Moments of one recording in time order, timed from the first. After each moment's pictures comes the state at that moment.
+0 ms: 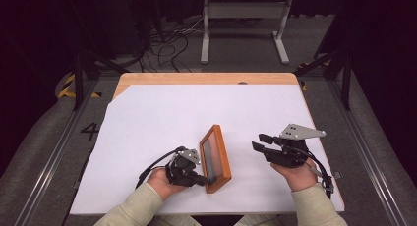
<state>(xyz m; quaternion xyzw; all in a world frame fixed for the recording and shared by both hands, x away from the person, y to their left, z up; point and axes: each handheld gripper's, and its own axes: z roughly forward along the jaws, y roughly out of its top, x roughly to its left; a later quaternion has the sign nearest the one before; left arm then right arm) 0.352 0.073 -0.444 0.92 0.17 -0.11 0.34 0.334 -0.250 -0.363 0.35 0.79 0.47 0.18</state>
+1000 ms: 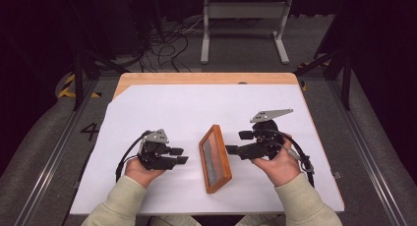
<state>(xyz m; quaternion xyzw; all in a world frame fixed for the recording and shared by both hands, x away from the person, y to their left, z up) 0.374 0.148 -0.417 0.86 0.28 0.00 0.43 0.356 -0.186 -0.331 0.37 0.82 0.43 0.04</state>
